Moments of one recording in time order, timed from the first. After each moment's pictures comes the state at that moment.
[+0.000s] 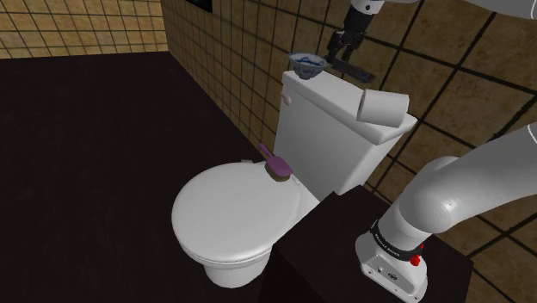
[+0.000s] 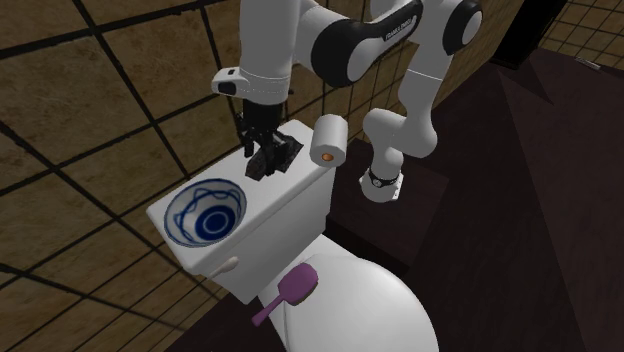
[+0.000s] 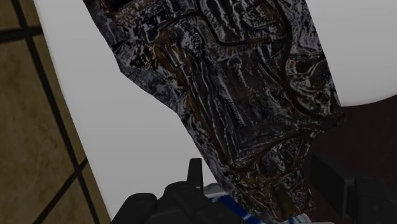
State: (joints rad) arm -0.05 -0.41 -0.28 -2.04 -0.11 1.89 -0.14
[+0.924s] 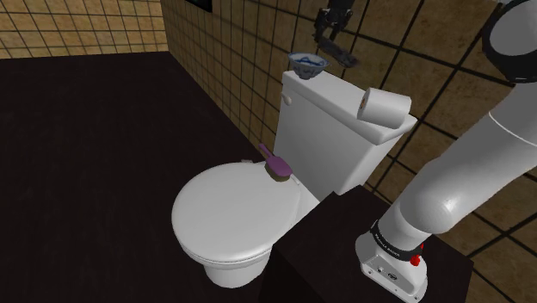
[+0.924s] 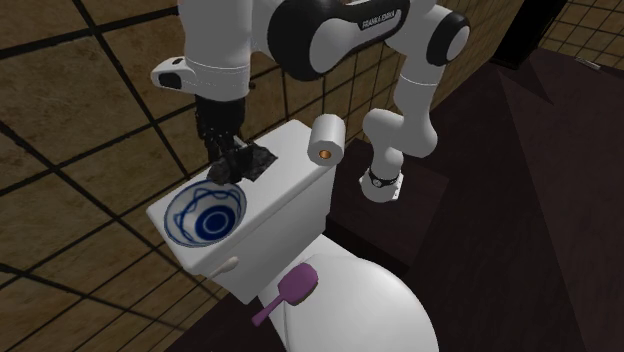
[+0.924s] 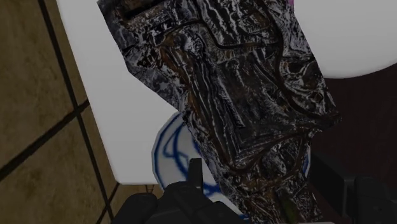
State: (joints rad) arm -0.03 -0.13 -0.31 -1.66 -0.03 1.78 -0.17
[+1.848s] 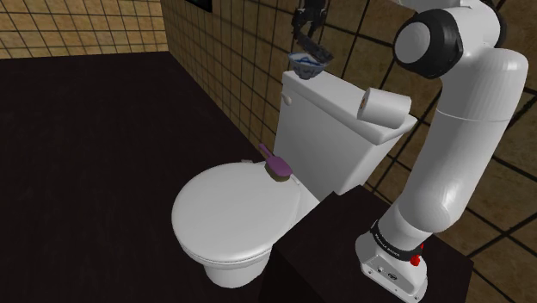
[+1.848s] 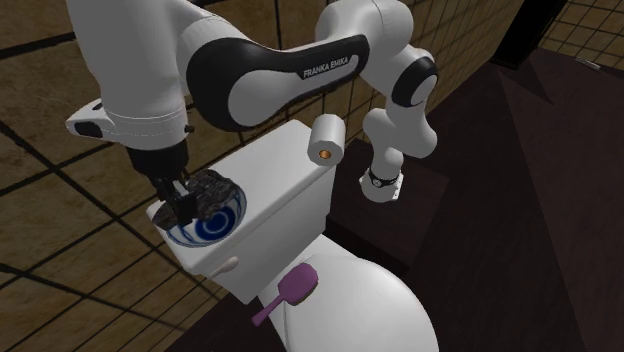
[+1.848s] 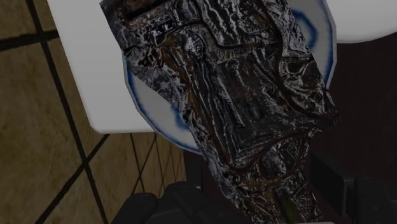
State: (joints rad) arm -0.06 0.27 -0.33 -1.22 0.10 1.72 -0.21
